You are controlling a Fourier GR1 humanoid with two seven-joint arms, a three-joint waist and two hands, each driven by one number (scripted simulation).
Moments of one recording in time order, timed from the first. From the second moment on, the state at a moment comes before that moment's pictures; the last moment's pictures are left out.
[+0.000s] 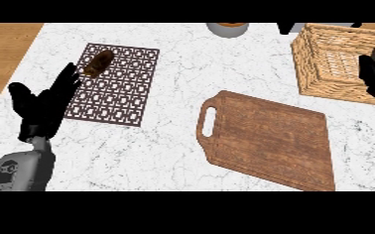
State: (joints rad) left arm -0.21 0.24 0.16 -1.42 0.04 -0.06 0.24; right arm -0.49 -0.35 -0.34 -1.97 0.51 0.32 0.51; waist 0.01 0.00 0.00
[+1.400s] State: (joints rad) left arm -0.22 0.25 0.18 -1.40 0.04 -0.09 0.24; right arm -0.67 -0.57 -0.51 -0.89 0.50 -0.04 -0.17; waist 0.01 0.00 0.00
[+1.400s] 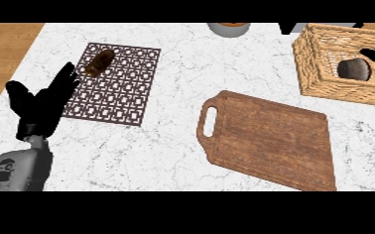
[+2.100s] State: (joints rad) left arm -0.20 0.24 0.18 -1.41 0.03 -0.08 0.22; right arm -0.76 -0.75 -0.78 -0.66 0.22 0.00 -0.17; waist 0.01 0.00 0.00
